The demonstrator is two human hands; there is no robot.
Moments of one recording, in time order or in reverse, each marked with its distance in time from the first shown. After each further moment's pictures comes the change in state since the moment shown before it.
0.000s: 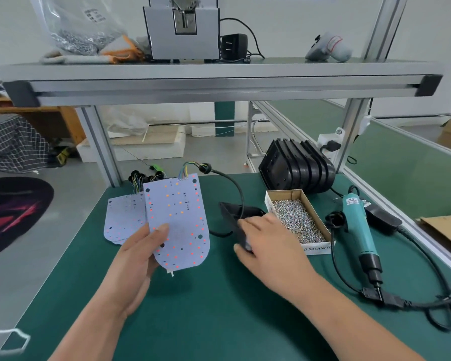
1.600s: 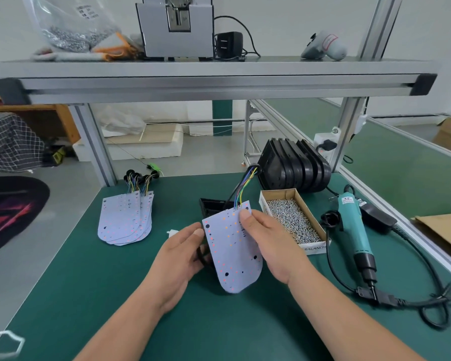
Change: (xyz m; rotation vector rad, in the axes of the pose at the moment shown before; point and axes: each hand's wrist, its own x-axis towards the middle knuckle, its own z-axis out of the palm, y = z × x) left_hand 0.008 -0.016 0.066 0.031 -0.132 -0.129; right_hand 0.012 0.005 0.000 1.275 -0.102 0.523
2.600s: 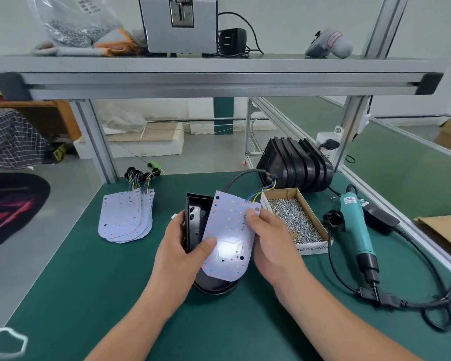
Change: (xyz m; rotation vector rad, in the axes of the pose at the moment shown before) left_hand -0.011 -0.006 0.000 0.300 0.223 0.212; right_hand 0.014 0.013 0.017 0.571 0.172 0.041
